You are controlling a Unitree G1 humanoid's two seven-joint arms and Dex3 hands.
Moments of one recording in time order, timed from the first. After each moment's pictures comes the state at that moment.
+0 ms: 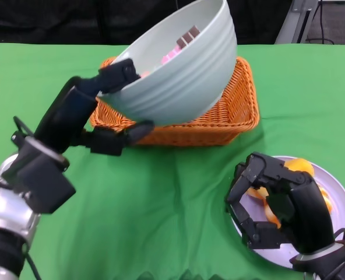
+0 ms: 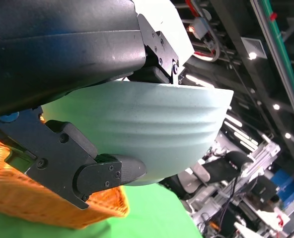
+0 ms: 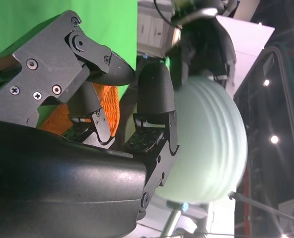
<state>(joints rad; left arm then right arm) -0.59 0.24 -0.14 0.67 0.03 -0.94 -0.20 -0.02 0.05 0.15 0.21 0.06 -0.71 0.26</state>
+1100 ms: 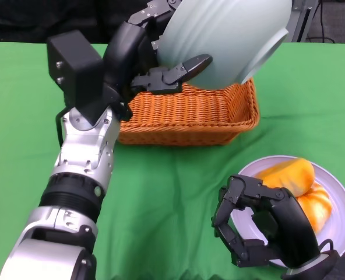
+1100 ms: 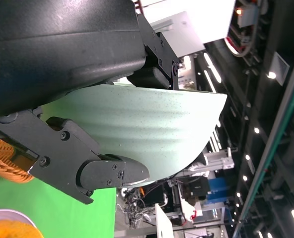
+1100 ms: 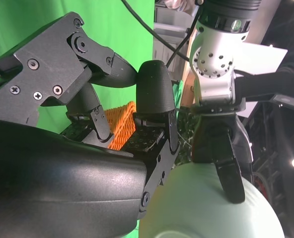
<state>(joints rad) -0.87 -0.06 0.03 0.82 -0.22 -0.42 -0.45 -0.01 0.05 0.19 0.30 0.06 -0.74 0.32</state>
